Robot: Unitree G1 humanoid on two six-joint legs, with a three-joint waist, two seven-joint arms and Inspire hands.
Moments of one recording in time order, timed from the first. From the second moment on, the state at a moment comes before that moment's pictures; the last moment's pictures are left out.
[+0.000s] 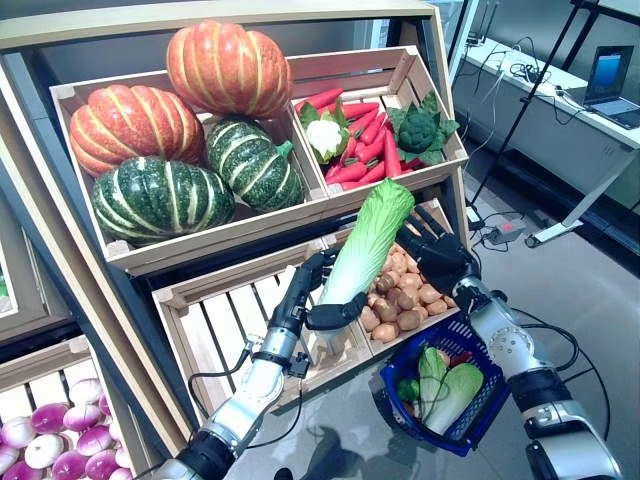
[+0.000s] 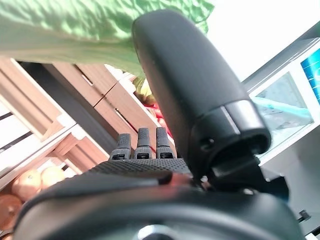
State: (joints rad) left arm -0.16 0.42 -0.51 0.27 -0.19 -0.41 0.28; right arm -0.47 -0.40 0.12 0.47 1.12 0.16 0.15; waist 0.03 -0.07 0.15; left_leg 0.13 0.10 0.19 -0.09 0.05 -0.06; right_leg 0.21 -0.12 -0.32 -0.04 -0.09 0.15
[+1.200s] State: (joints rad) left arm -0.20 0.48 -0.64 0.15 -0.24 -0.51 0.10; right arm -0.58 -0.39 0.21 0.62 1.27 0.27 0.39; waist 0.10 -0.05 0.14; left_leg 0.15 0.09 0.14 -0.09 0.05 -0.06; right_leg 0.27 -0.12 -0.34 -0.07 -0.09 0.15
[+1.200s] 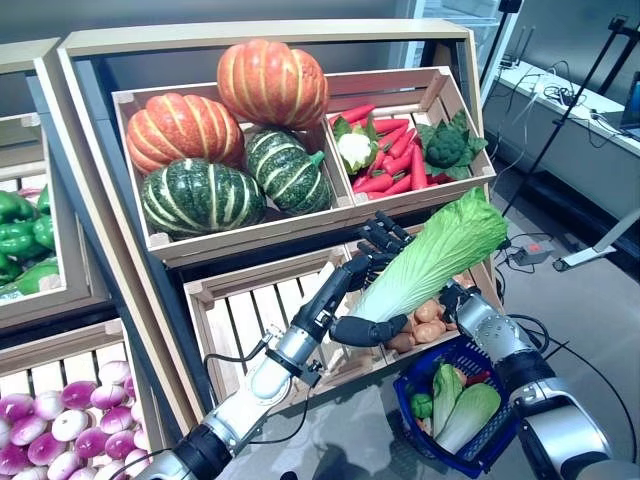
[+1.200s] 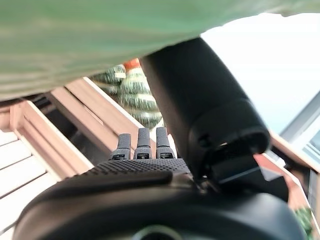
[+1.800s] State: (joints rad) left arm -0.15 0.50 -0.58 0.13 -0.14 -0.51 0.27; right arm -0.24 -0.71 0.21 0.25 -0.02 -0.03 -0.02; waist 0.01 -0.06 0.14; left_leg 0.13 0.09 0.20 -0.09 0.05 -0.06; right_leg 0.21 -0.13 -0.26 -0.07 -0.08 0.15
